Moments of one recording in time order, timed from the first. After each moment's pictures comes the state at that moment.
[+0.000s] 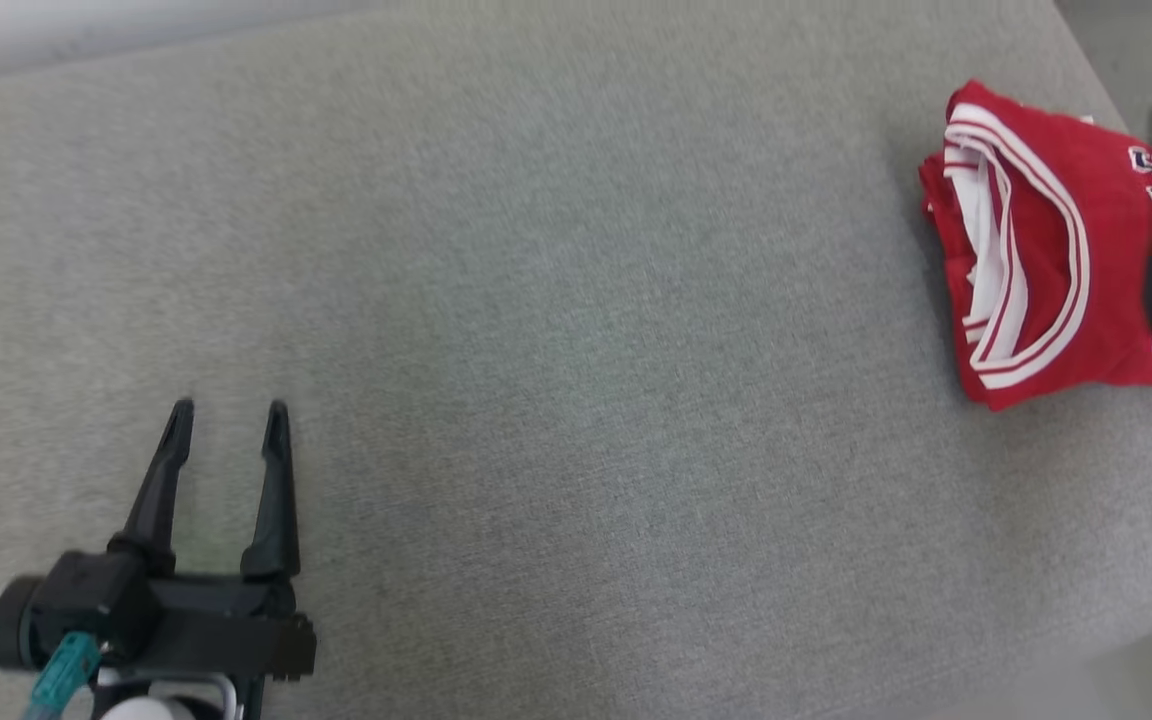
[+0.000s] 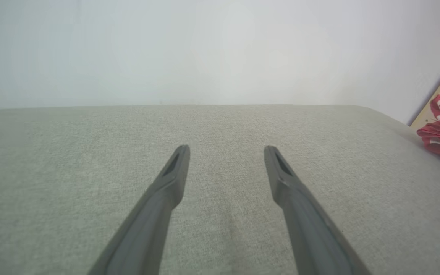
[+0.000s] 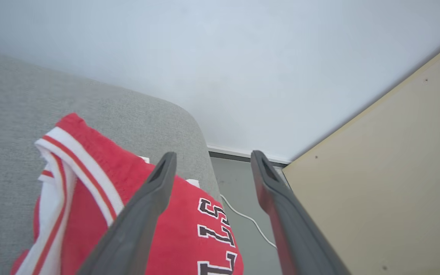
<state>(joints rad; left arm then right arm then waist) -0.18 0.07 0.04 0.06 -0.12 -0.12 -0.26 -0.88 -0.44 0.03 0.77 -0.08 0.13 -0.04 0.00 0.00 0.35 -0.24</state>
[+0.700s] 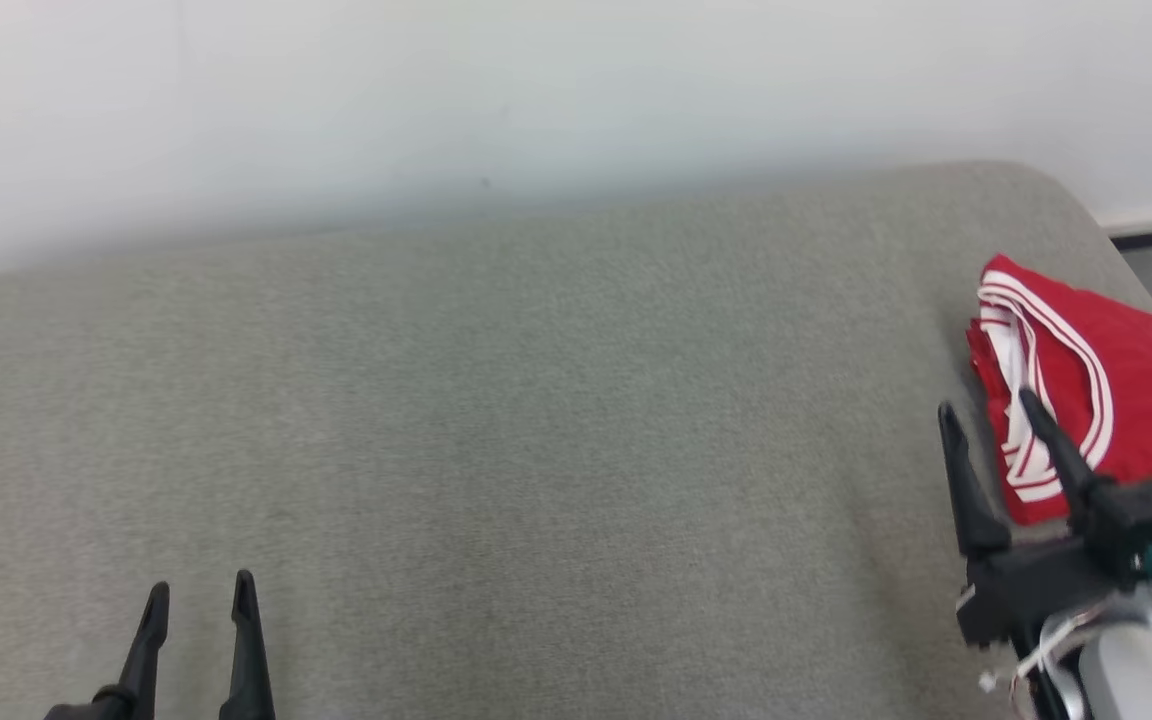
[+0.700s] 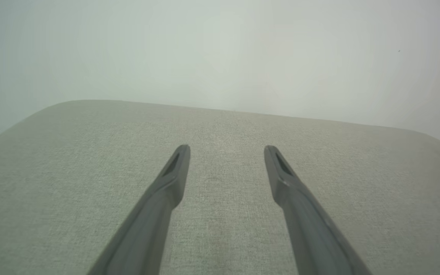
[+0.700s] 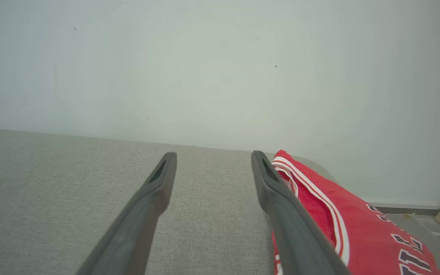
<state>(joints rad) 0.05 0.05 0.09 0.10 -0.18 -0.07 -0.26 -0.27 -0.27 0.09 0.34 0.18 0.13 -0.24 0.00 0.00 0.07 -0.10</state>
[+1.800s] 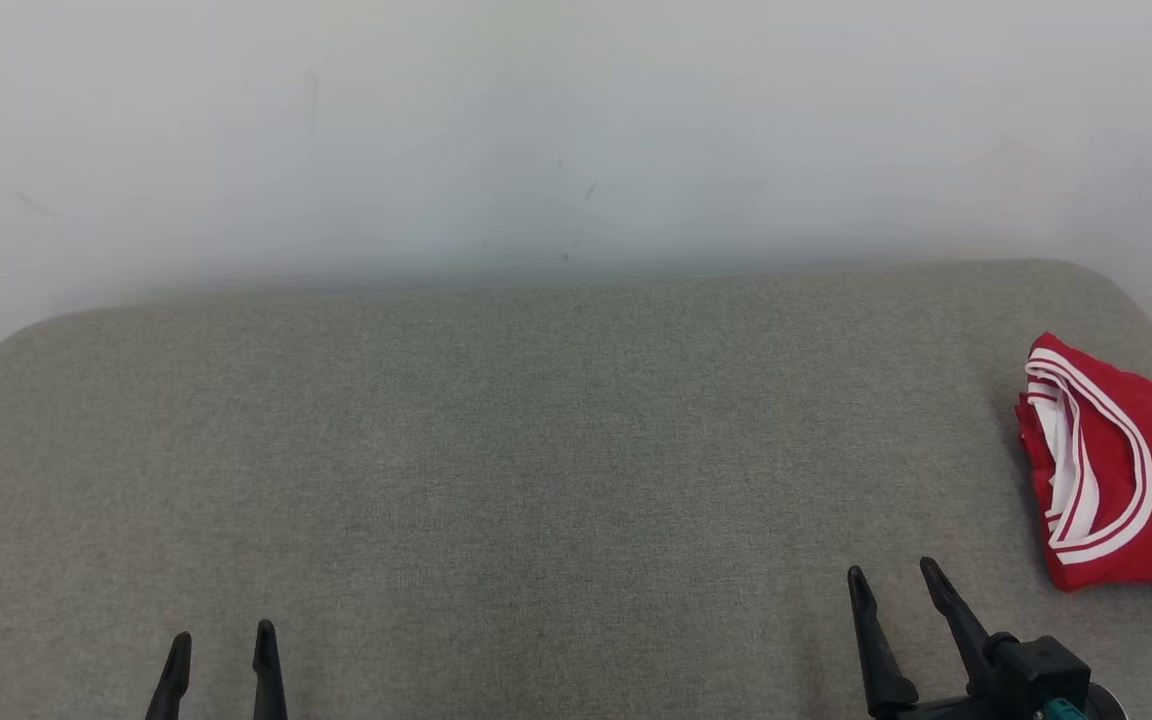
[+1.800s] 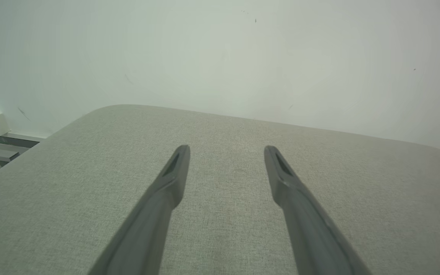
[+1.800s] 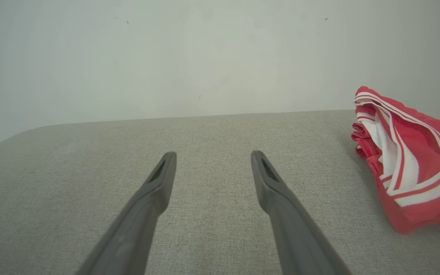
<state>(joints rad) 0.13 0.05 0.06 0.08 -0.19 -0.04 -0.26 -0.02 -0.08 0.09 0.30 0.16 0.13 -0.25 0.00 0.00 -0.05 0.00</state>
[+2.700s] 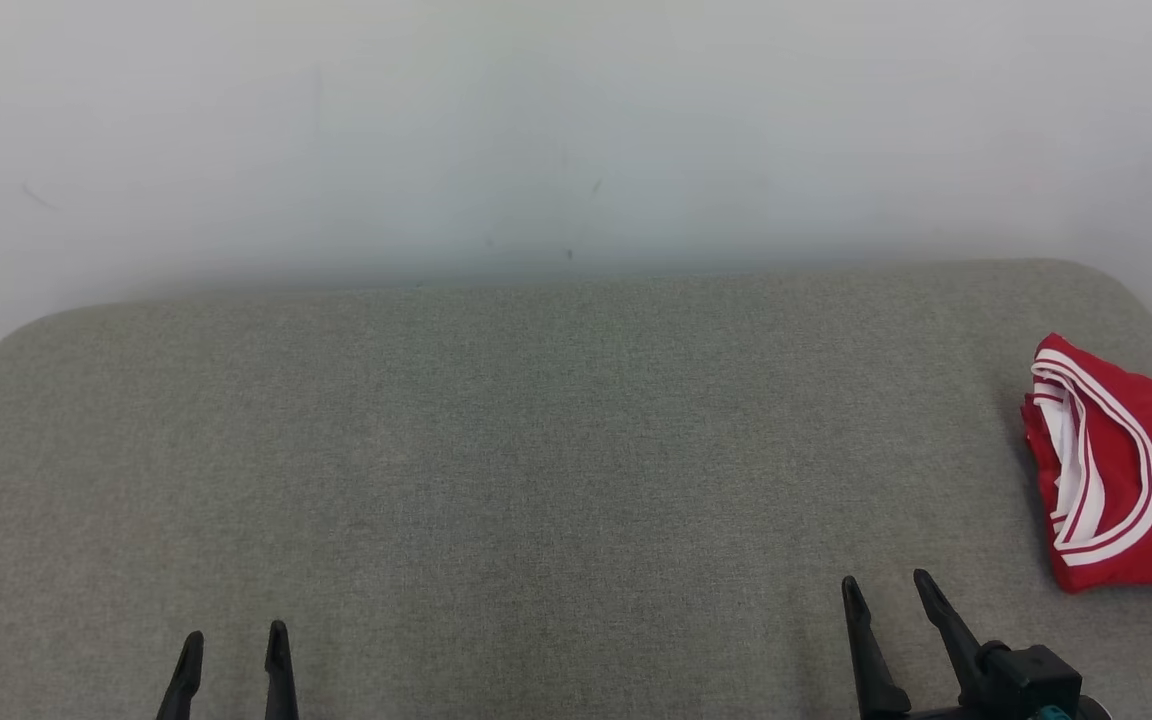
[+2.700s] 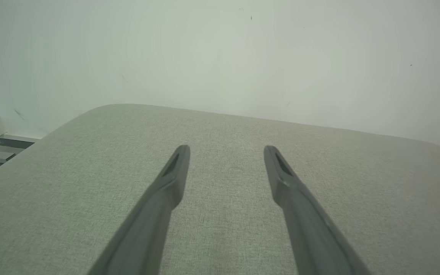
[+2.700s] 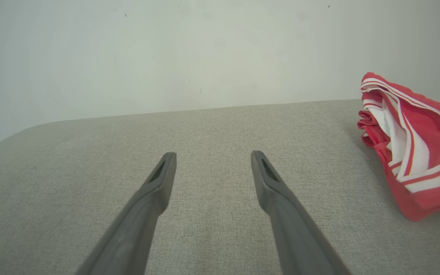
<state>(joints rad) 0.13 0.05 0.04 0.08 -0.18 -0.03 -0.26 -0.02 -0.06 0.09 0.33 0.16 0.13 -0.26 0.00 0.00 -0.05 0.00</state>
